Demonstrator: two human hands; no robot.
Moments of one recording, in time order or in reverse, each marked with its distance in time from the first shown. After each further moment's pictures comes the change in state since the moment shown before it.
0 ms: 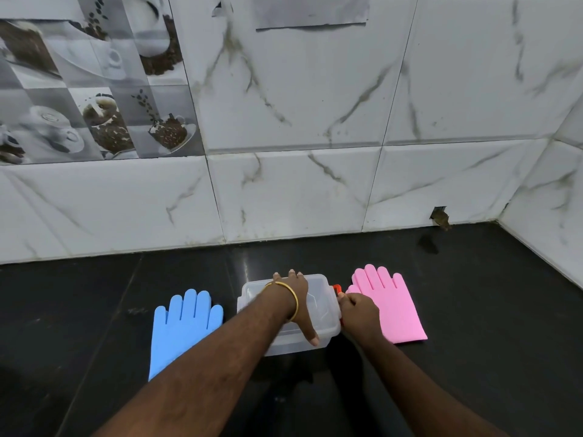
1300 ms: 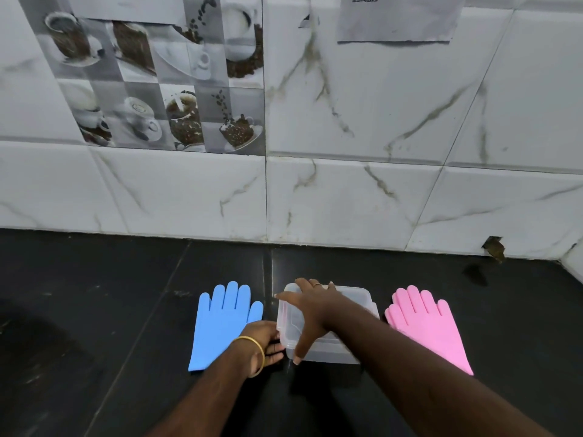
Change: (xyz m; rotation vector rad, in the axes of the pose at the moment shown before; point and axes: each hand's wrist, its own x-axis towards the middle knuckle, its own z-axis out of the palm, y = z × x) left_hand -0.043 -0.102 0.105 -1.888 0.076 -0.518; right_hand -0.031 -0.122 0.085 -1.204 -0.735 -0.791
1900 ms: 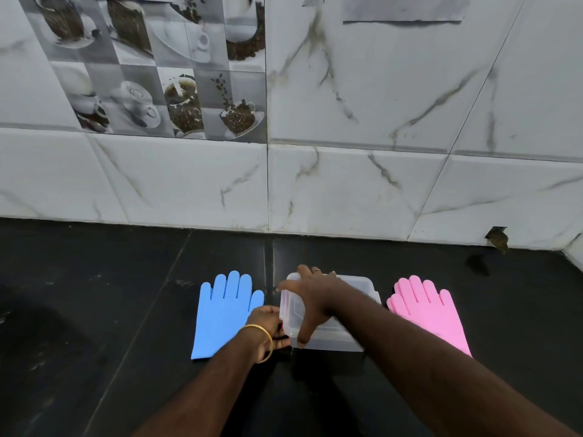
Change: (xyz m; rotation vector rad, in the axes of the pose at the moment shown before) left_hand 0.014 0.000 0.004 0.056 0.006 0.081; right_hand -0.005 -0.010 -0.015 -0.013 -0.030 0.015
